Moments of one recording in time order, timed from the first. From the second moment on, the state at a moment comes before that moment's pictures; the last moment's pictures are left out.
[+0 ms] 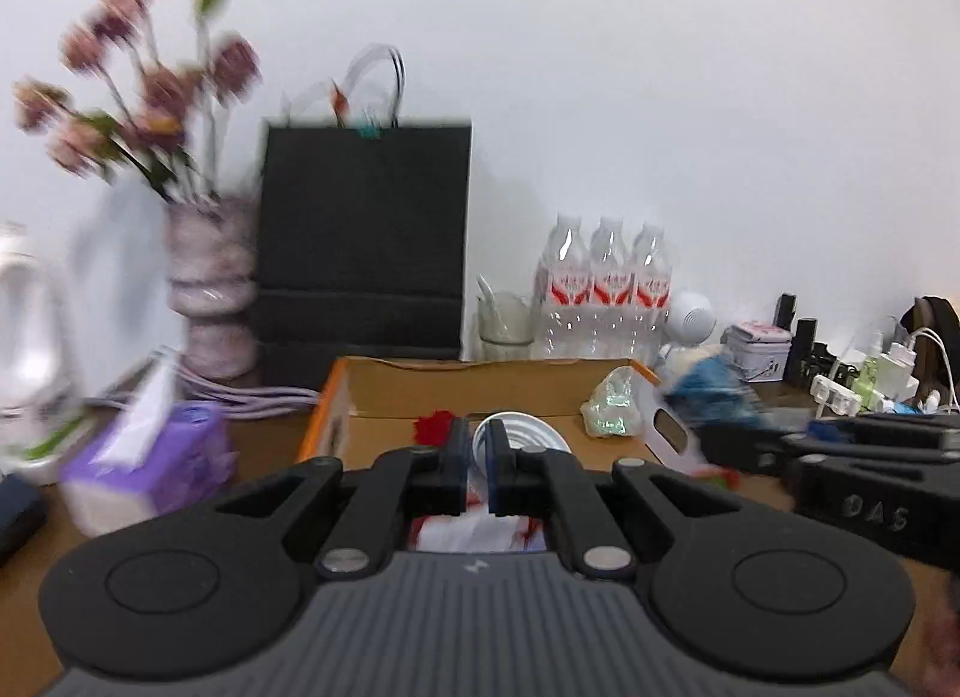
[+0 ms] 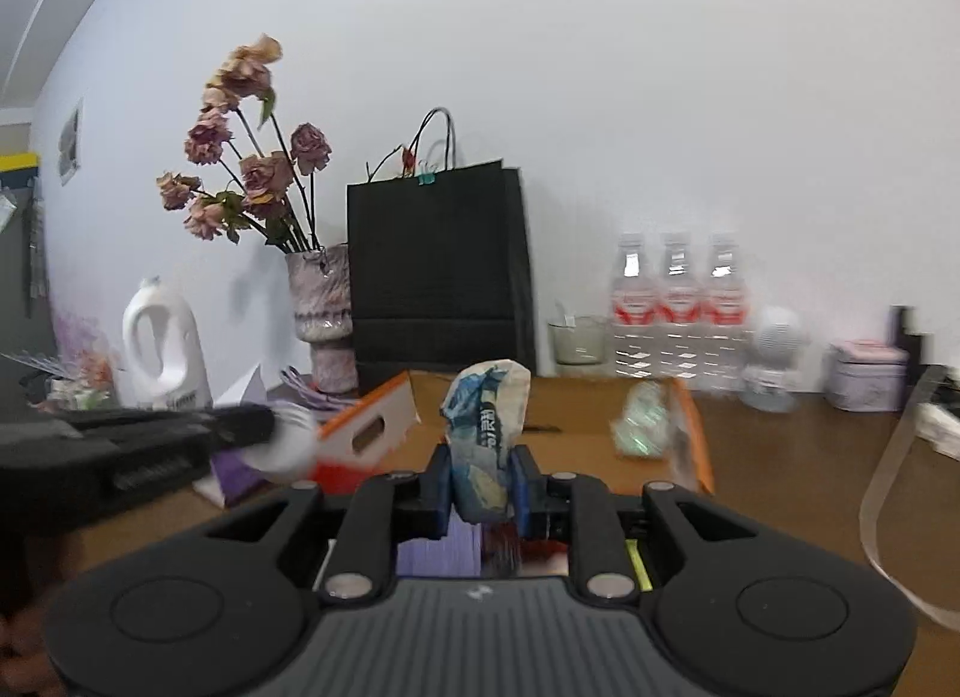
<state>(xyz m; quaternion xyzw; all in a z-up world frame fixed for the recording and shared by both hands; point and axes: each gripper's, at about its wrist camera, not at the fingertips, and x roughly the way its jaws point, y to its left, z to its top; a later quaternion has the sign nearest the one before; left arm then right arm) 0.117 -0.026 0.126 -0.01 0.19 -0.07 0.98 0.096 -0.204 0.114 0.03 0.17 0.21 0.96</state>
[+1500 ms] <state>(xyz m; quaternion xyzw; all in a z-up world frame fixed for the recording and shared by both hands) 0.157 -0.017 0.133 0.02 0.19 -0.01 0.98 0.175 -0.196 0.129 0.01 0.18 0.13 0.98</state>
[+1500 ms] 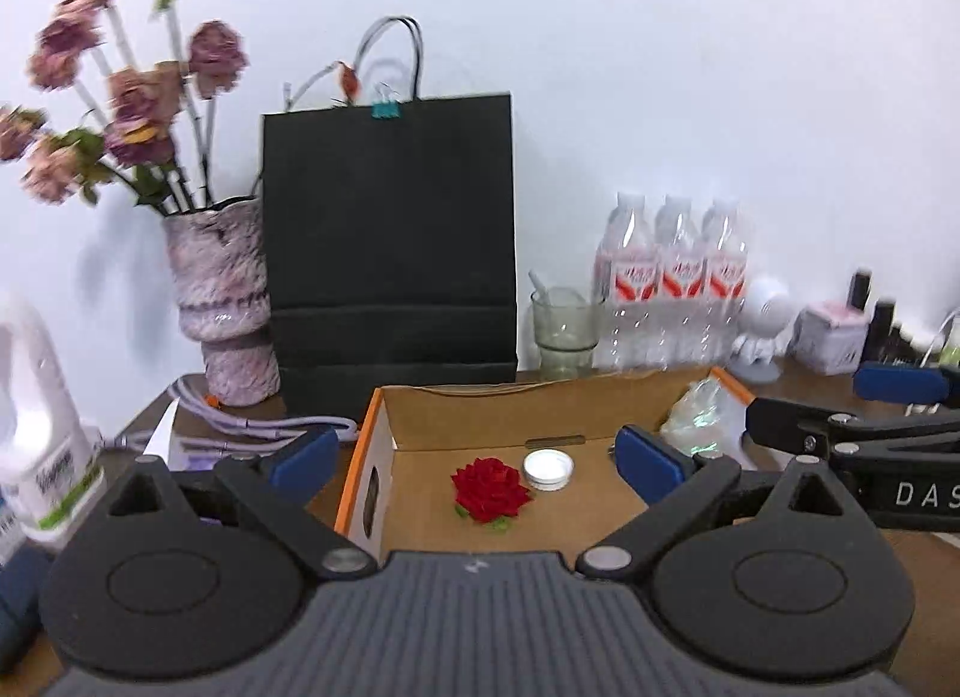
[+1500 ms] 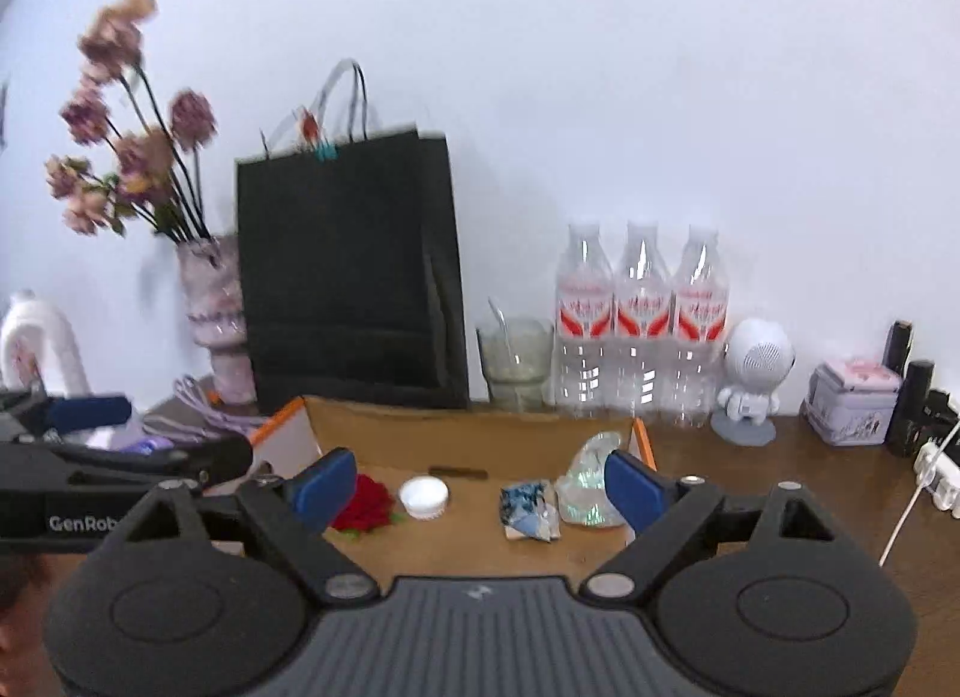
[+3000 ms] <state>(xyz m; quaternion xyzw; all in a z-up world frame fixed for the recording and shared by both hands) -0.025 0.001 0.033 0.00 0.25 0.02 0.97 -0.073 -0.294 0.069 -0.05 0.15 0.15 0.98</state>
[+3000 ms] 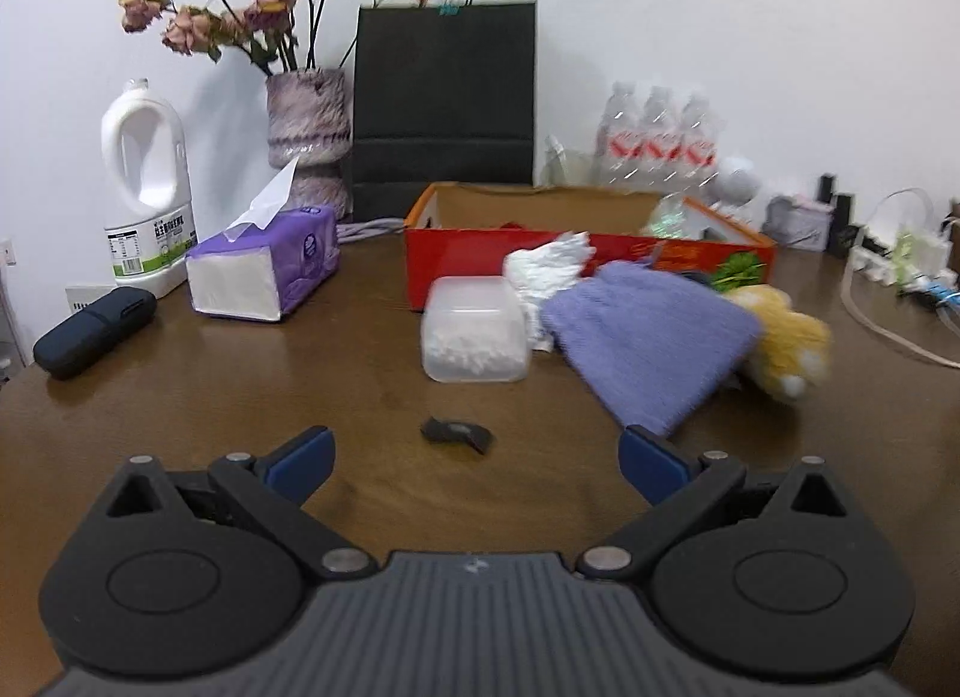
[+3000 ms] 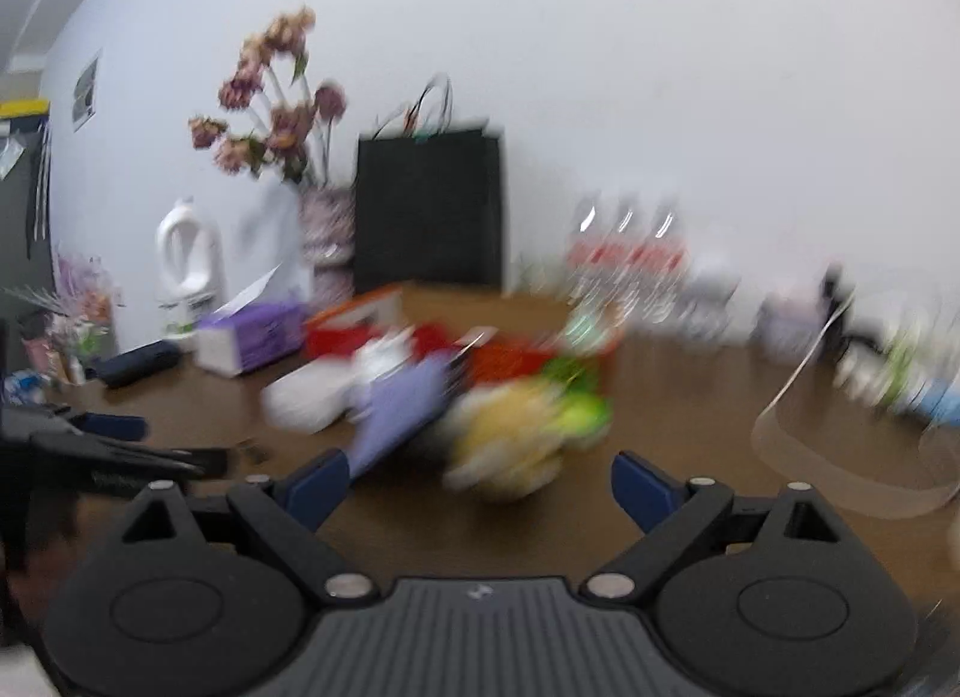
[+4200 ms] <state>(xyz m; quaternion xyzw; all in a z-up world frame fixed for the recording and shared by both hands) 0.015 -0.002 0.019 0.01 0.30 0.00 0.95 -0.046 -0.357 0.059 0.03 0.23 0.22 0.95</state>
